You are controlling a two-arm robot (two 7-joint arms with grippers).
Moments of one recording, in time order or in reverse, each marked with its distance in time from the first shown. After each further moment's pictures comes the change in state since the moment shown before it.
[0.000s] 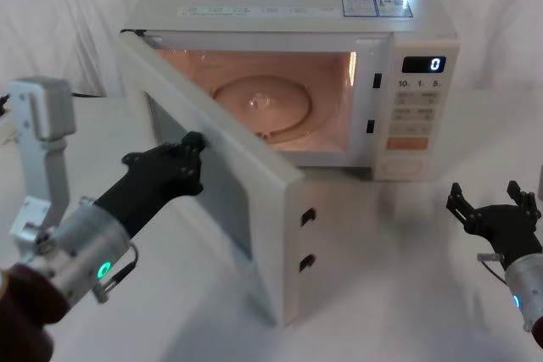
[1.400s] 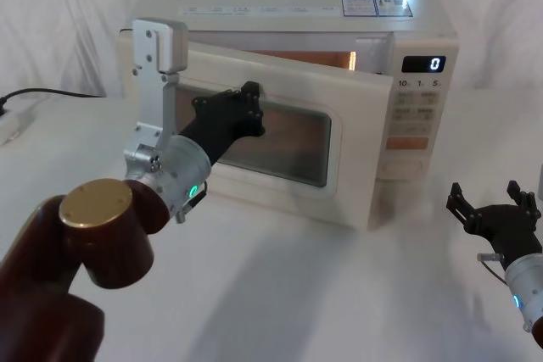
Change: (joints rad) left arm -0.323 -0.213 0.137 0.356 0.216 -0.024 0.027; right arm 0.000 0.000 0.000 0.000 0.000 0.000 0.000
